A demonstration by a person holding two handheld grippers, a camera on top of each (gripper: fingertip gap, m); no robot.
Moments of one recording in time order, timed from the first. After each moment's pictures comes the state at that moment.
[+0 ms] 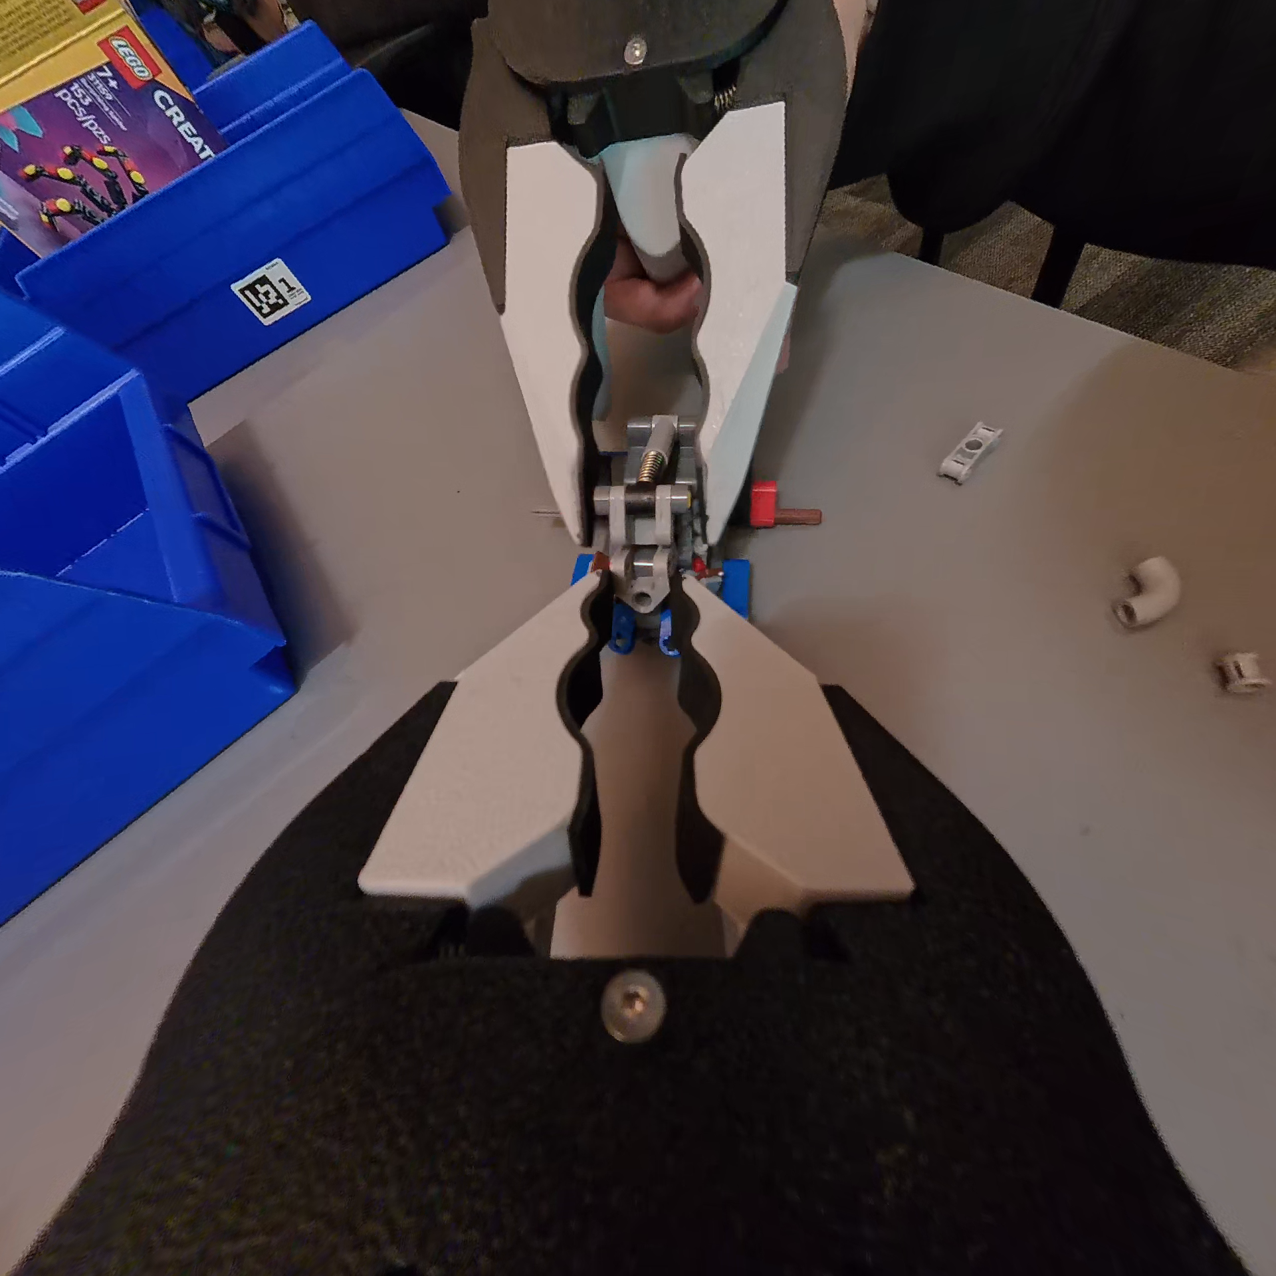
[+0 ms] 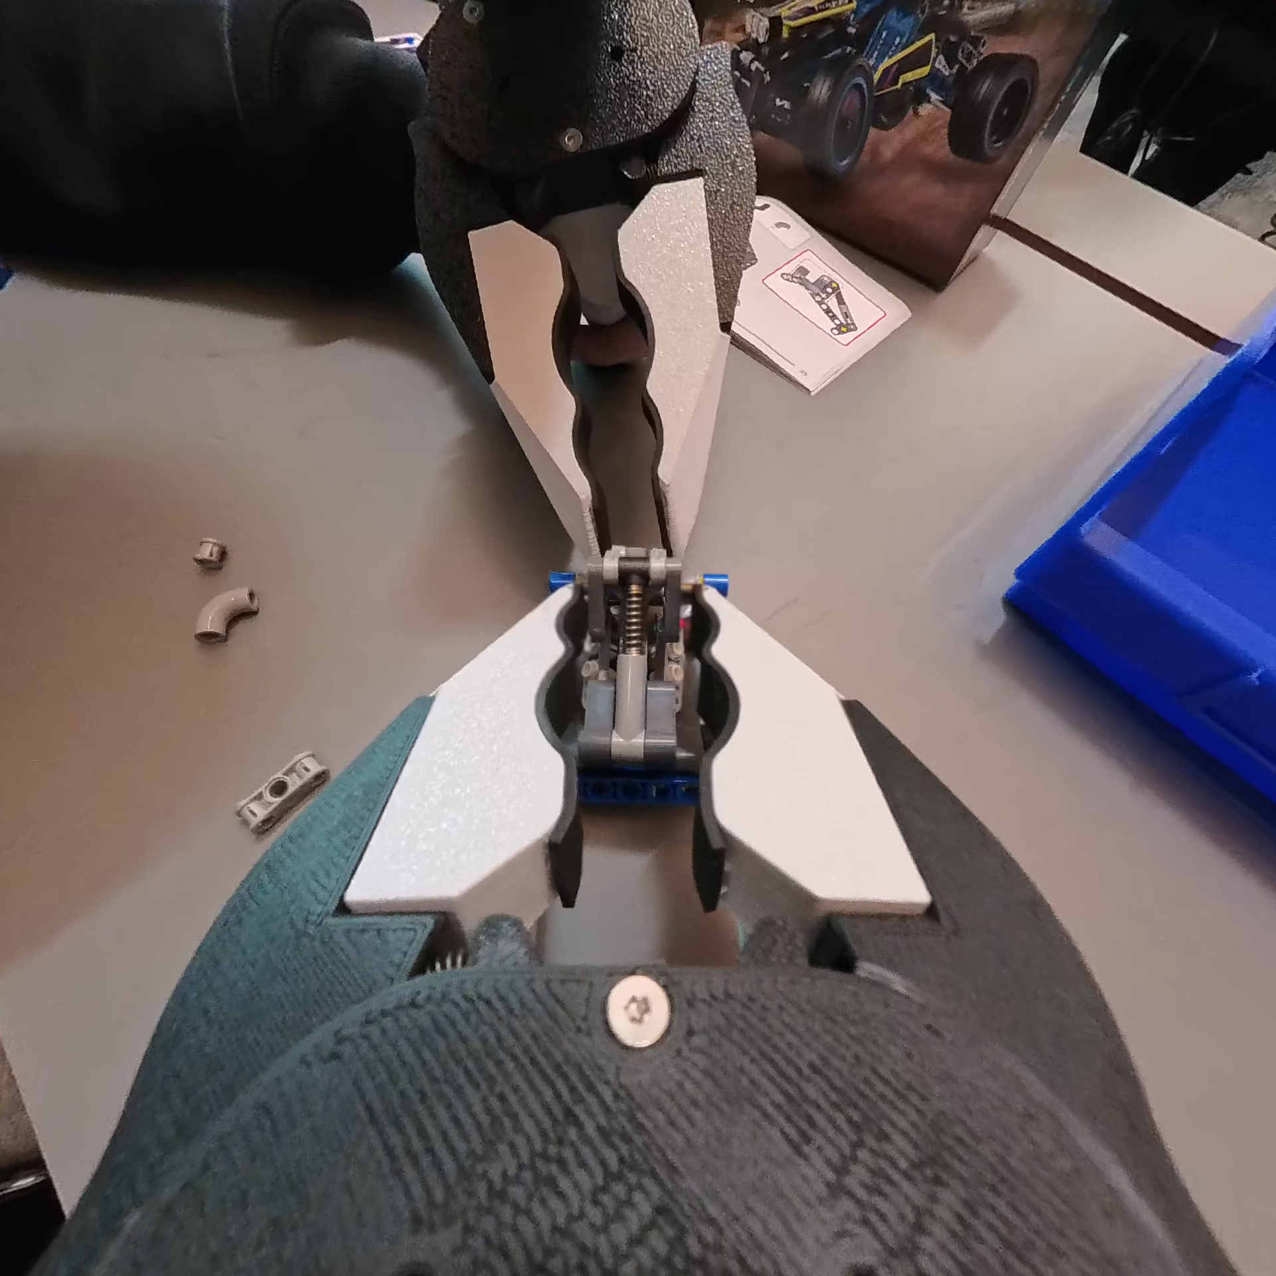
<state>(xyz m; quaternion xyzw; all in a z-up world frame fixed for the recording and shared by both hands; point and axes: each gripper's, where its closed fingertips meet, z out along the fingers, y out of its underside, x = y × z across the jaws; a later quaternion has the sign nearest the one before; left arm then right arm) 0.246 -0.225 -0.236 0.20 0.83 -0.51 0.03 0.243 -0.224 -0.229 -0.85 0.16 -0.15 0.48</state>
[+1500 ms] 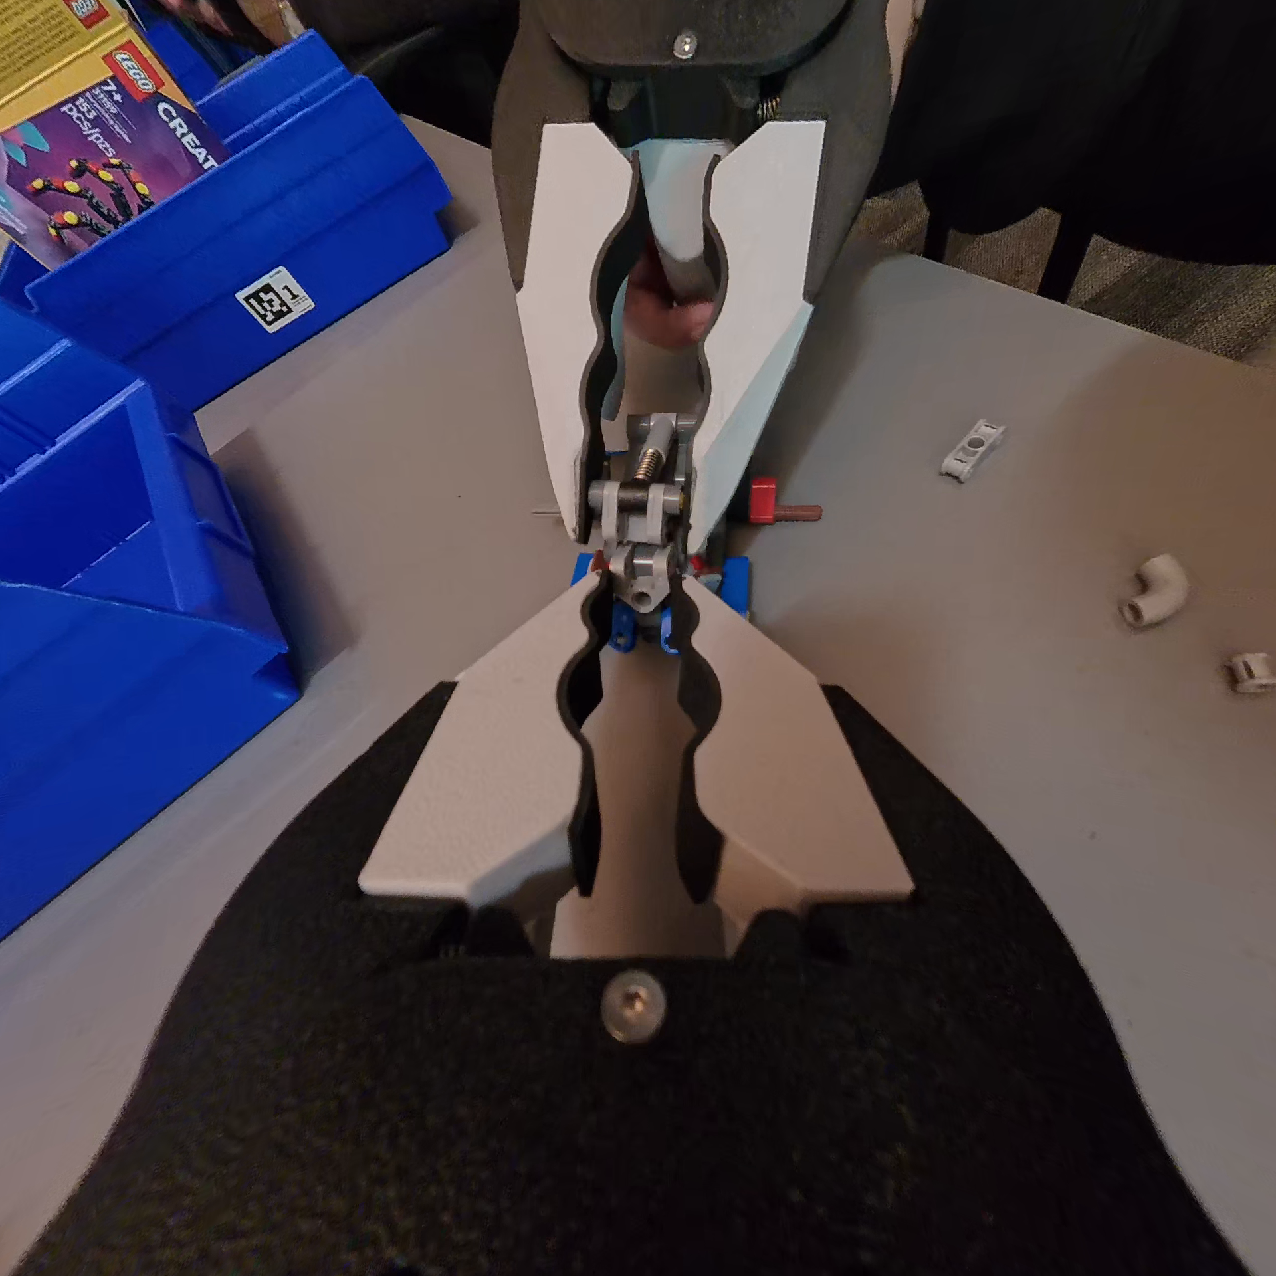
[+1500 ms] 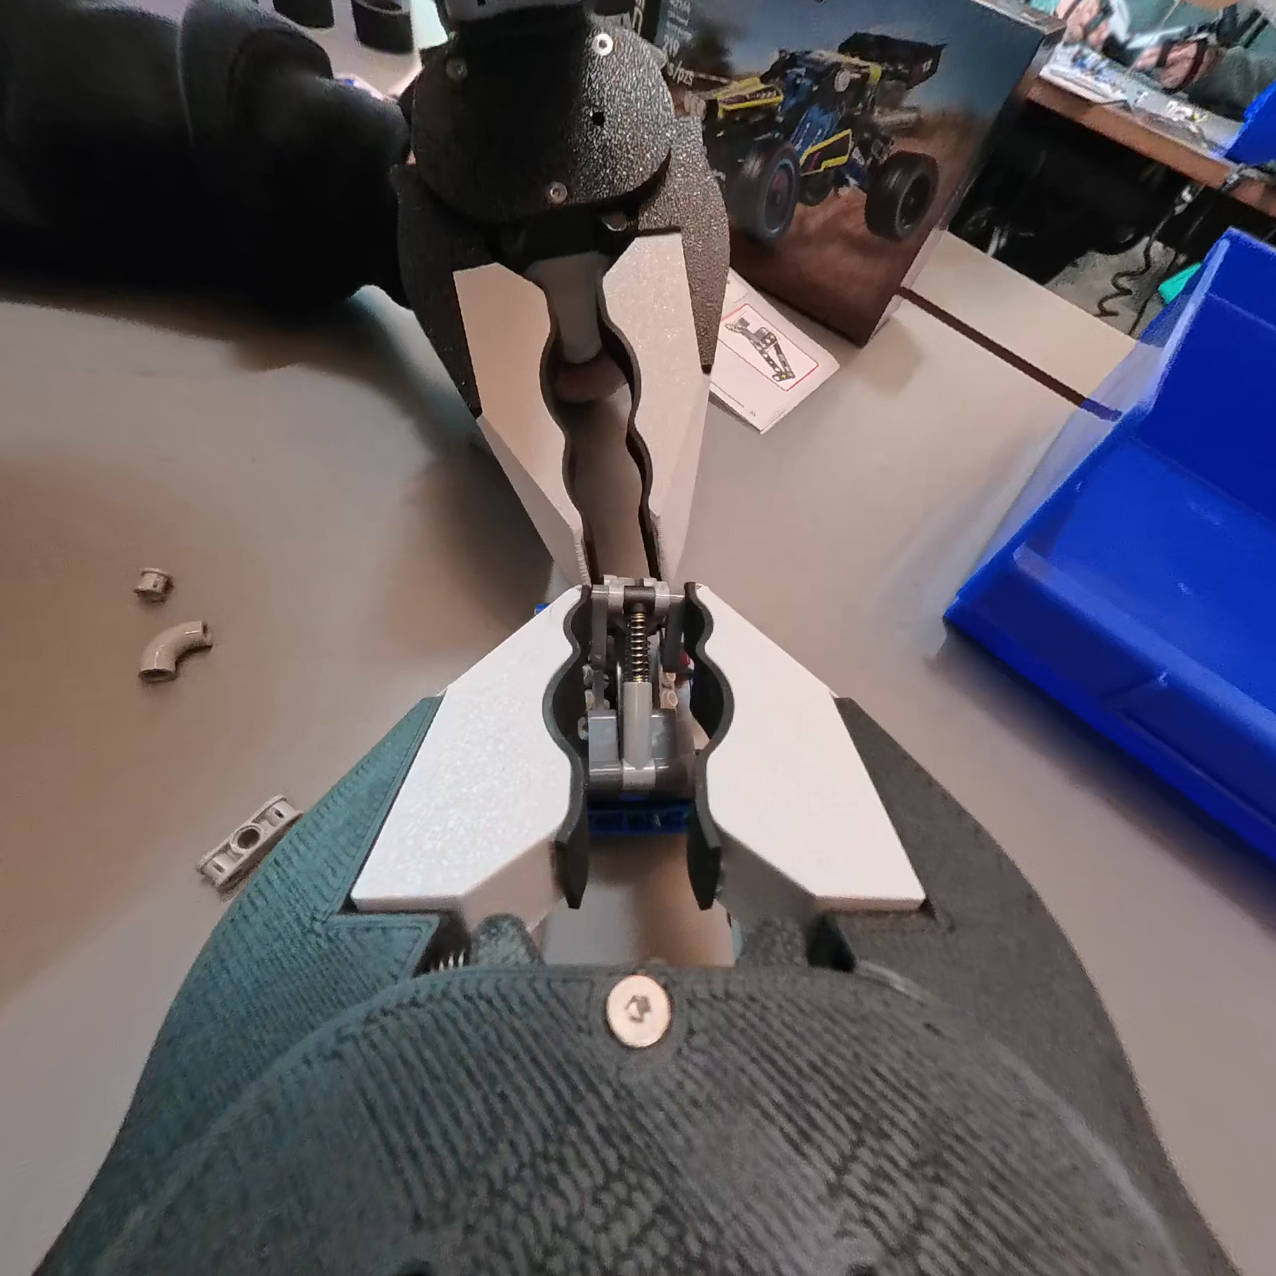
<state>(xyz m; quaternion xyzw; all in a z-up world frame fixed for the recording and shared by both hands) 0.245 -0.226 -0.236 0.21 0.83 -0.51 0.04 0.246 -0.220 -0.223 -0.83 0.16 -0.22 0.49</state>
